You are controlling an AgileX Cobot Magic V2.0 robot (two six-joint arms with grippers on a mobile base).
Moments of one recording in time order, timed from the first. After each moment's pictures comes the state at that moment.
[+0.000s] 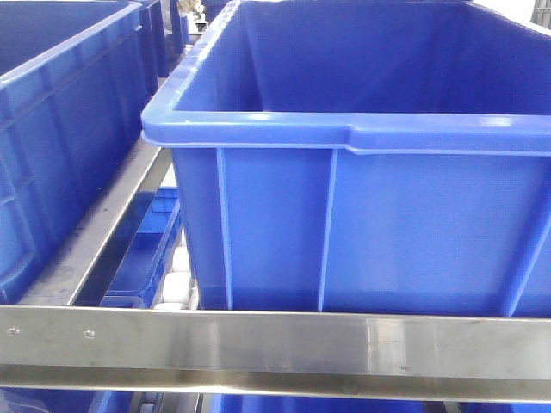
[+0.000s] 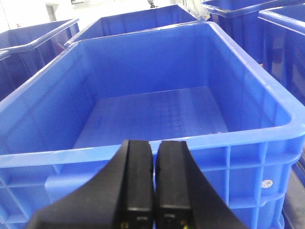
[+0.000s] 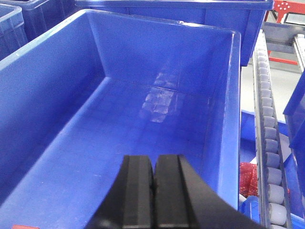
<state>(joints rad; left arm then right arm) -0.02 -0.01 0.01 -0.01 0.03 0.14 0.24 0.62 -0.48 -0.22 0.08 0.20</state>
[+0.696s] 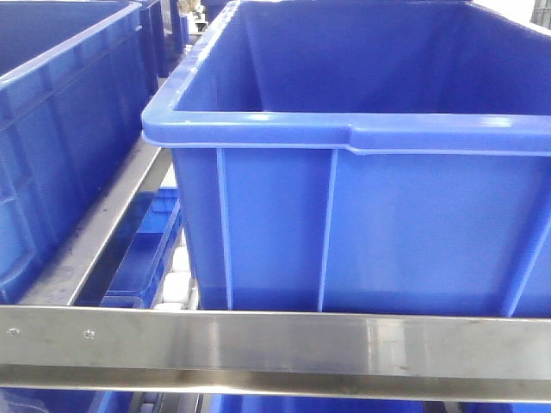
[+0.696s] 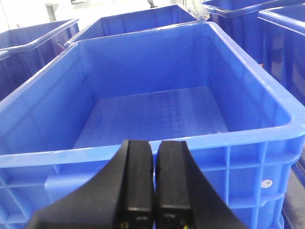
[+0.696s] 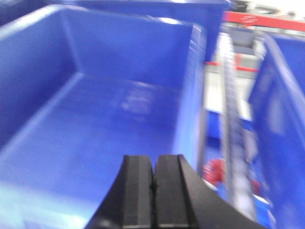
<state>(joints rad) -0.02 -0.01 0.01 -0.01 0.03 0.14 0.13 0.31 -0.23 -0.25 0.08 0.20</state>
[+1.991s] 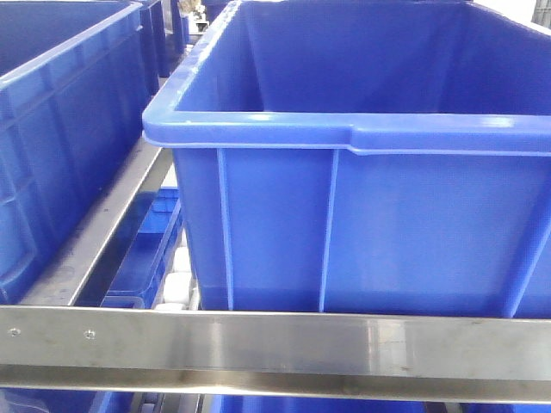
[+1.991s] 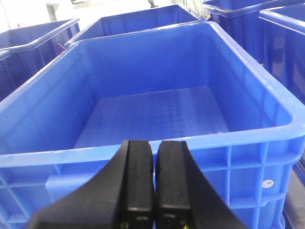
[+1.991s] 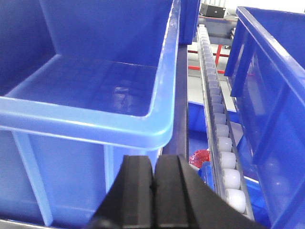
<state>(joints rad) -0.02 -0.01 0.01 -0.01 0.03 0.14 0.07 -0.01 0.03 -0.25 0.09 0.20</state>
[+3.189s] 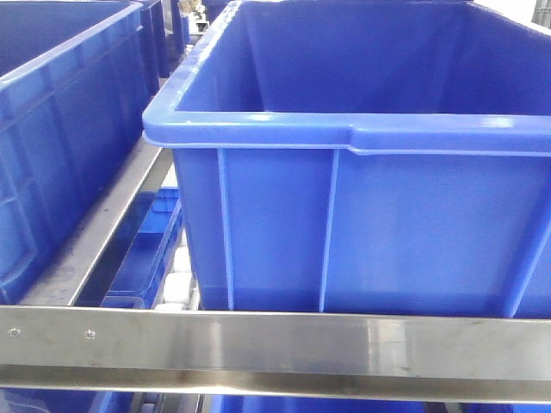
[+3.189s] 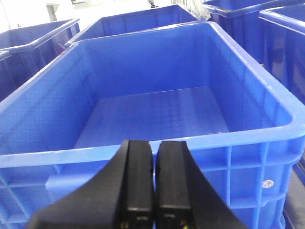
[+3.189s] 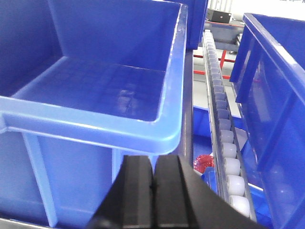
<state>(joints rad) -0.02 -0.01 0.01 -0.01 0.03 0.14 0.07 -0.01 0.03 -0.09 0.08 0.02</state>
